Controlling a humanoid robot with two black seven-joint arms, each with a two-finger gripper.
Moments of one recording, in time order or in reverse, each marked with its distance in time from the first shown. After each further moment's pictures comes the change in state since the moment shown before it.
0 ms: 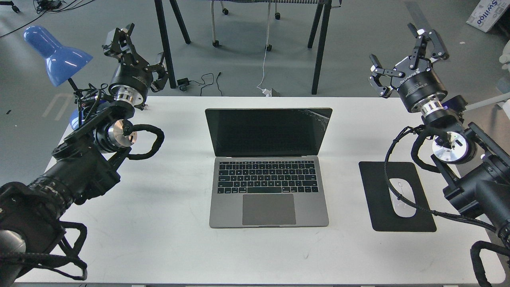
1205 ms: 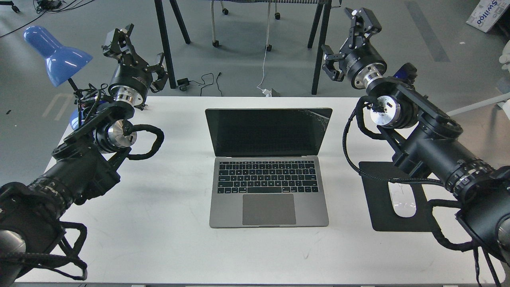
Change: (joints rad) left arm 0.002 0.000 -0.001 0.000 -0.003 0.003 0.000; right arm 0.341 0.242 -0.360 -0.285 -0.017 -0.287 -0.002
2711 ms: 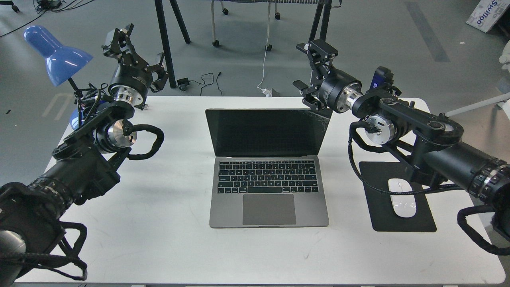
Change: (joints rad) left arm 0.000 0.000 0.001 0.000 0.000 0.000 0.000; right arm 0.020 -0.191 -0.366 0.328 0.002 0.004 -0.086
